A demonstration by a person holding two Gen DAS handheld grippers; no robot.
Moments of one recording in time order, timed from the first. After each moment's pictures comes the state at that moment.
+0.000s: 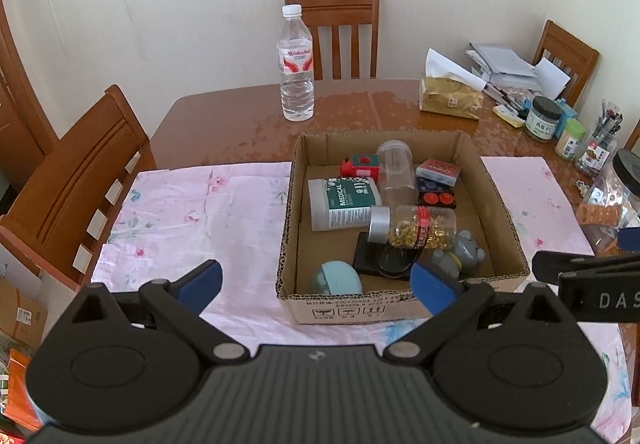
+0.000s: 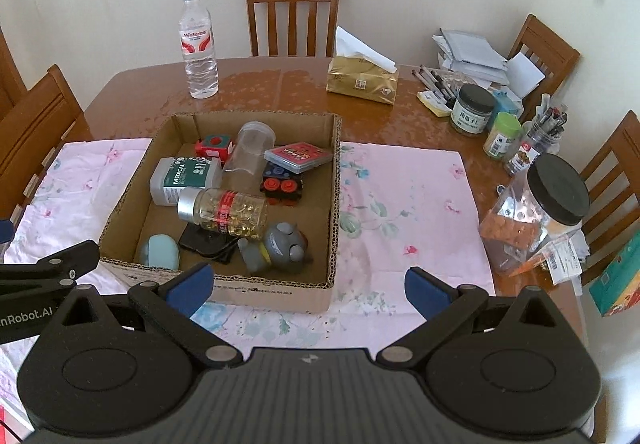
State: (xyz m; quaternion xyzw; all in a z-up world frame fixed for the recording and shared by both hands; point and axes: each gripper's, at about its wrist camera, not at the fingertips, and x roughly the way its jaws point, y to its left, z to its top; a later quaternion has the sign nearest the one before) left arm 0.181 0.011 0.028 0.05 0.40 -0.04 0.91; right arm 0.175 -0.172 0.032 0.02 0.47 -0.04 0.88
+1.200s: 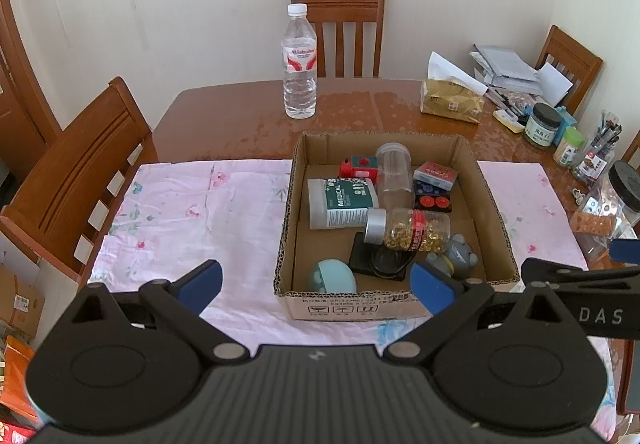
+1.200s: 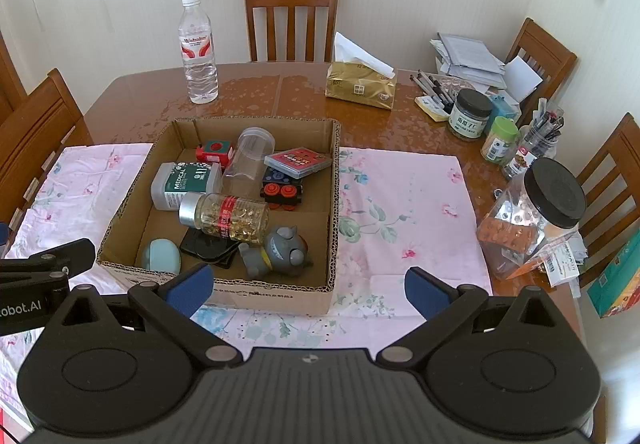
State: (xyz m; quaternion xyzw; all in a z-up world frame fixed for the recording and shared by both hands) left arm 0.180 0.012 0.039 0.04 0.42 -0.04 0.91; right arm 0.174 -0.171 0.036 0.01 0.46 -0.04 0.88
